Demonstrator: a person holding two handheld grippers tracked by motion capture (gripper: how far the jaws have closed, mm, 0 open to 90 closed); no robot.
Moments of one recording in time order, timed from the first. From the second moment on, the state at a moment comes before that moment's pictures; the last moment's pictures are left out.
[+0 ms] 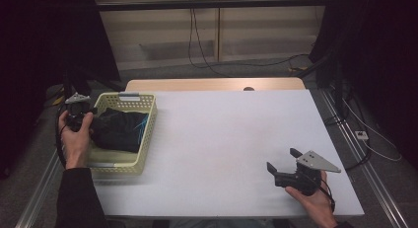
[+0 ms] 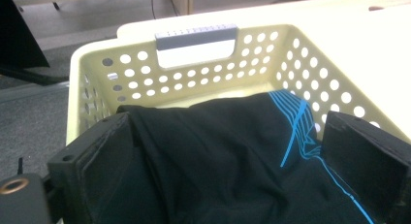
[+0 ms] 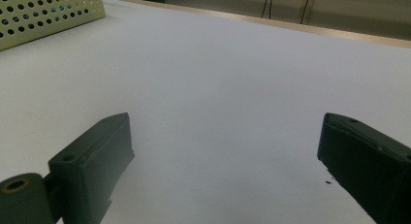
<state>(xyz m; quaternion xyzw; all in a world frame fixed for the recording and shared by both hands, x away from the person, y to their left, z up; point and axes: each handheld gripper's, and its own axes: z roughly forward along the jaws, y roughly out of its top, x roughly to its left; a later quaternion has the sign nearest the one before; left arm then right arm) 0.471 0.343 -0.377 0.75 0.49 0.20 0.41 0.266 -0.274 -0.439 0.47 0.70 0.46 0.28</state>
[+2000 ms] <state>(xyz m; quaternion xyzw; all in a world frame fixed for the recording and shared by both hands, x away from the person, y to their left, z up) 0.385 0.378 -0.371 0.73 0.48 0.27 0.40 0.270 -0.275 -0.441 0.48 0.69 0.46 0.28</state>
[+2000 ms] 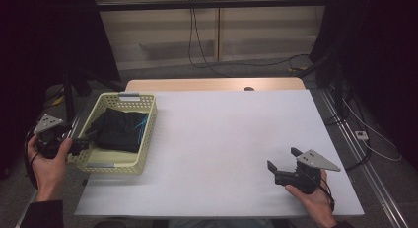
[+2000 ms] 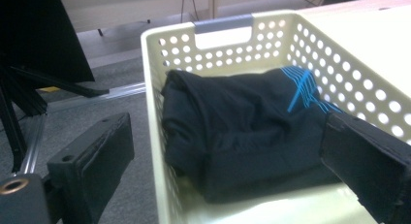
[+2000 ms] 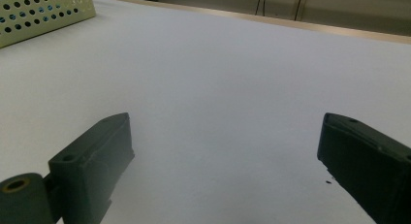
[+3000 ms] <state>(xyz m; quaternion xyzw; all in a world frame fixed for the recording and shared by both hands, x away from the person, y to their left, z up) 0.355 0.311 -0.357 0.75 0.42 0.26 0.43 0.271 -0.275 -0.441 0.48 0.69 0.46 0.28</state>
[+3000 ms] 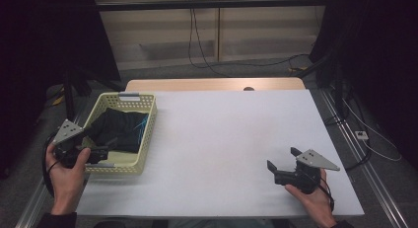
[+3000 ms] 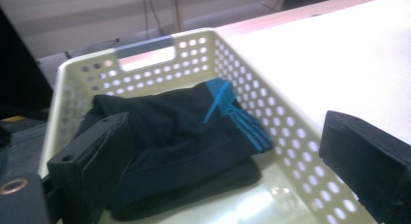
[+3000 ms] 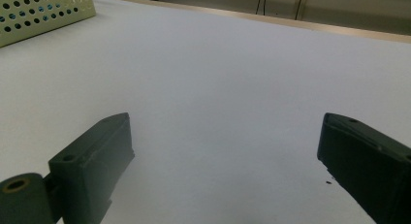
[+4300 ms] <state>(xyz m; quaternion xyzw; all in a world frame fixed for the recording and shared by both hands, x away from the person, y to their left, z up) 0.354 0.213 -0.361 0.79 0.34 0.20 0.48 0.271 -0.274 -0.441 0.47 0.70 0.46 0.28</state>
